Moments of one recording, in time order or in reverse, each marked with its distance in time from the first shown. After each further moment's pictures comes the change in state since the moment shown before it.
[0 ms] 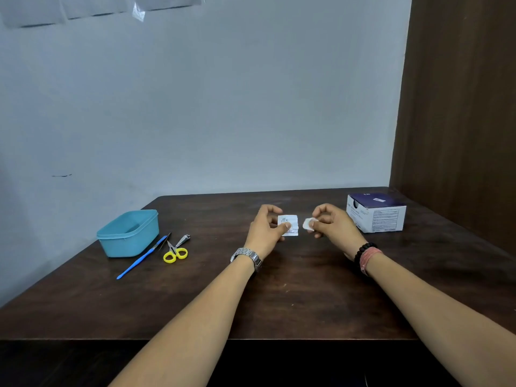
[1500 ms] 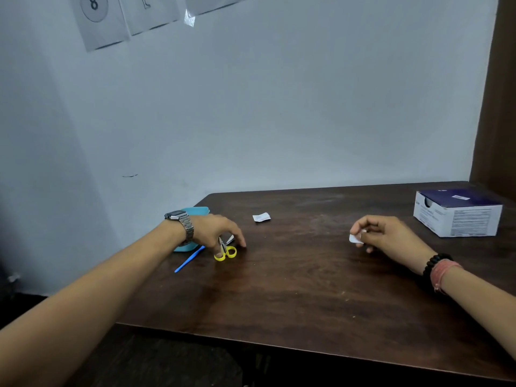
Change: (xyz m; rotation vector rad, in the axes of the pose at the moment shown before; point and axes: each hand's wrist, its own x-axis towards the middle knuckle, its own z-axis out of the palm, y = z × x) left_hand 0.010 0.018 -0.228 1.263 -0.839 -0.041; right_hand 0.002 0.010 0.010 -0.273 -0.173 -0.060
